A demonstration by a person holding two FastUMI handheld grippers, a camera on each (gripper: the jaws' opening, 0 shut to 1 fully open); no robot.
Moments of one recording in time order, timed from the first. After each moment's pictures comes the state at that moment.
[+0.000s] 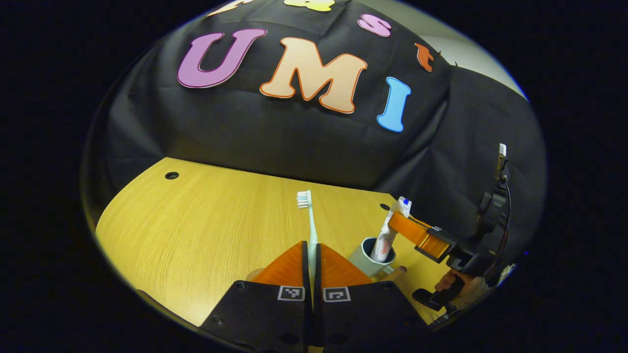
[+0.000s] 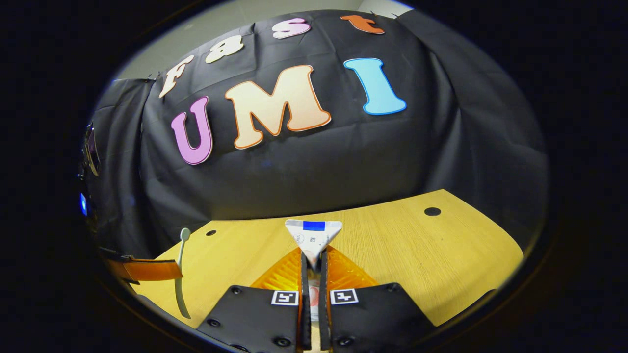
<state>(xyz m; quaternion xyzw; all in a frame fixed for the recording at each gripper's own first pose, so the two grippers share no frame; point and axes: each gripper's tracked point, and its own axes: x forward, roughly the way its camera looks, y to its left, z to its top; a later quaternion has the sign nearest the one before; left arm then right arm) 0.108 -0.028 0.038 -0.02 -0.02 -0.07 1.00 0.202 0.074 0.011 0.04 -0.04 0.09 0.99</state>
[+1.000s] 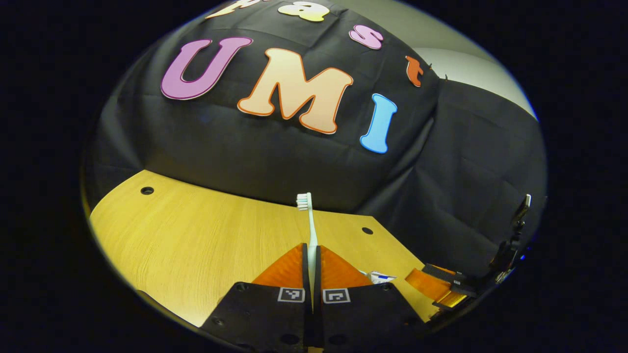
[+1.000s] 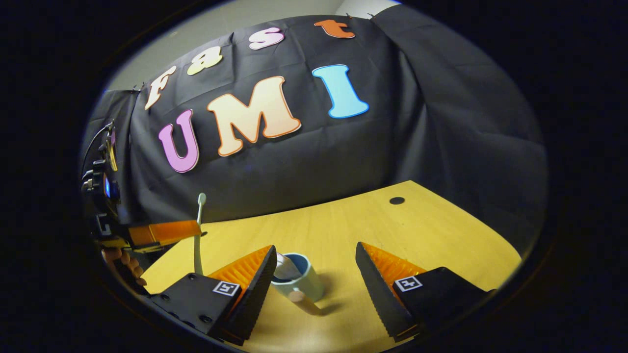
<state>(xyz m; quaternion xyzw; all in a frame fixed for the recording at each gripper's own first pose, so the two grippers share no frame) 0.140 -0.072 0.090 -0.02 -0.09 -0.12 0.99 0.127 -0.009 -0.008 0.06 -0.03 0.03 1.00</state>
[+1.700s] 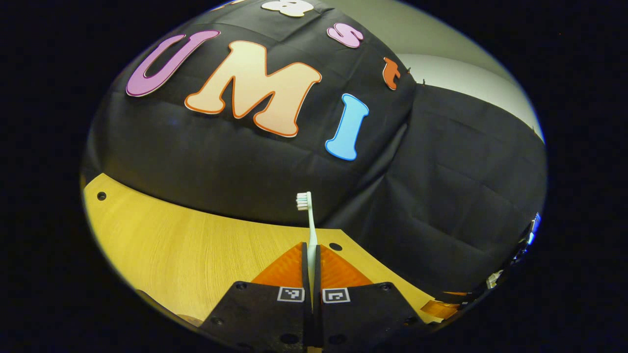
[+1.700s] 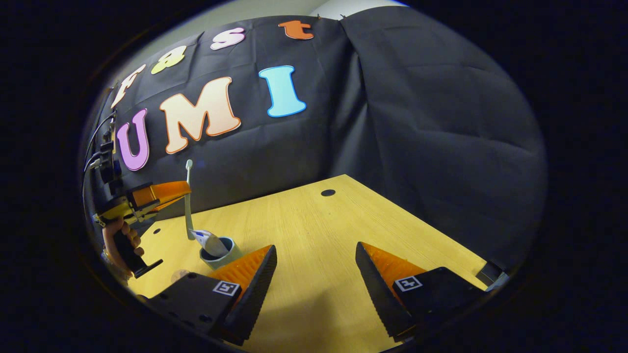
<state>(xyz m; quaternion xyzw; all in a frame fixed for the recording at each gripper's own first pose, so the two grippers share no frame) 0.205 -0.150 0.105 -0.02 -0.10 -0.21 0.97 0.082 -0.108 -0.031 0.08 -0.02 -0.11 0.99</state>
